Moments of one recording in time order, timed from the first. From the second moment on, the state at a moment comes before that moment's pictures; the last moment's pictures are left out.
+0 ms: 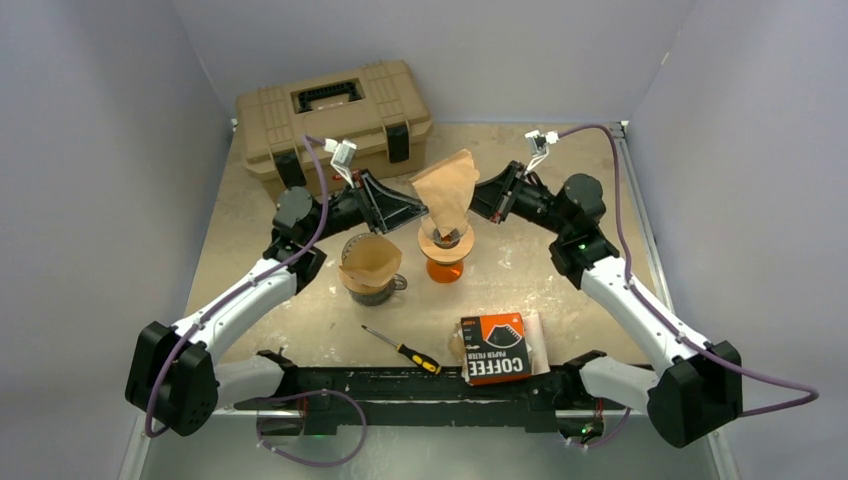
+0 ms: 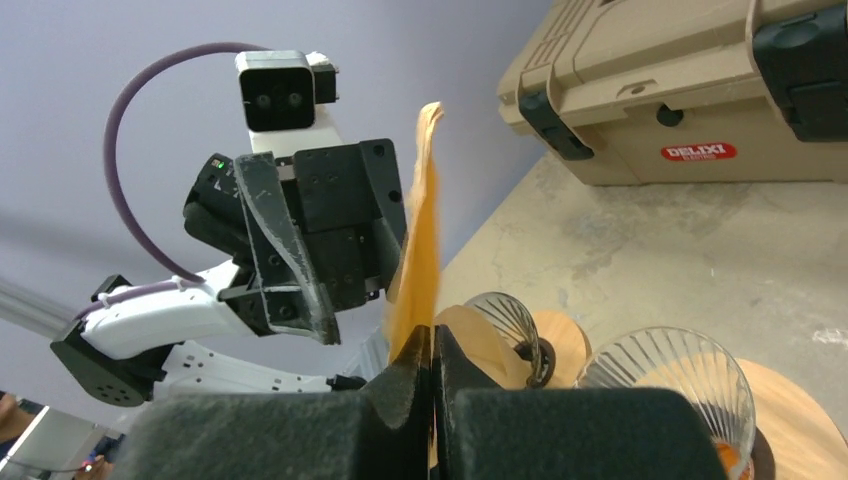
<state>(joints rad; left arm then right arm) -0.47 1.19 0.77 0.69 0.71 -0.96 0.39 1.13 0.85 0.44 -0.69 0.86</state>
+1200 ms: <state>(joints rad) -0.47 1.00 0.94 -0.10 0.28 -0.30 0.39 1.08 0.97 -0.05 -0.48 0.58</state>
